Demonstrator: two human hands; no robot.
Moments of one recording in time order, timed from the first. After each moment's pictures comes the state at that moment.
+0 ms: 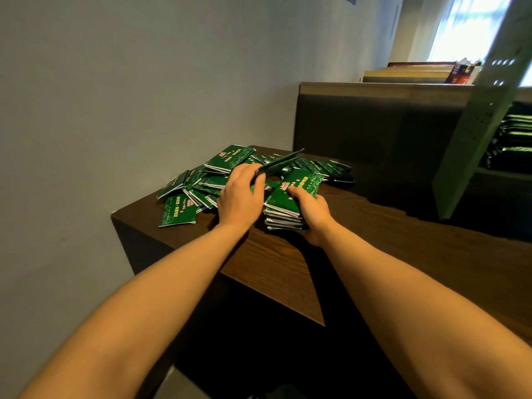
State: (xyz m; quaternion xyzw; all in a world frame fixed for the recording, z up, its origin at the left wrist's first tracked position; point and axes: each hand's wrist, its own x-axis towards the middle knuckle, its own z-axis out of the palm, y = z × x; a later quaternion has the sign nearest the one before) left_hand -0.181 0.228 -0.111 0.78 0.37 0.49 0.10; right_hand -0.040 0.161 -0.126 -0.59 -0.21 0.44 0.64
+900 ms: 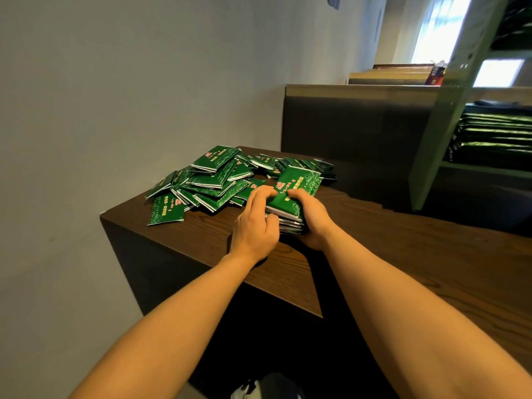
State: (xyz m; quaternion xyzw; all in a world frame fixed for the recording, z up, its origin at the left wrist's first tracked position) left_hand -0.166 0.152 -0.145 0.81 0.26 0.49 0.19; right_hand -0.020 0.127 -0.136 -0.53 -0.23 0.50 0.65
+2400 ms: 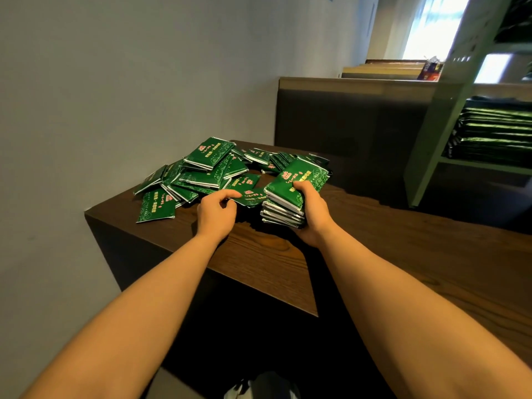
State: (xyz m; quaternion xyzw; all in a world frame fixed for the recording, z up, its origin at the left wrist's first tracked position) left_hand -0.197 0.215 -0.145 0.72 0.43 0.45 0.32; right_hand -0.015 0.130 -0.137 -0.52 -0.16 0.48 0.68
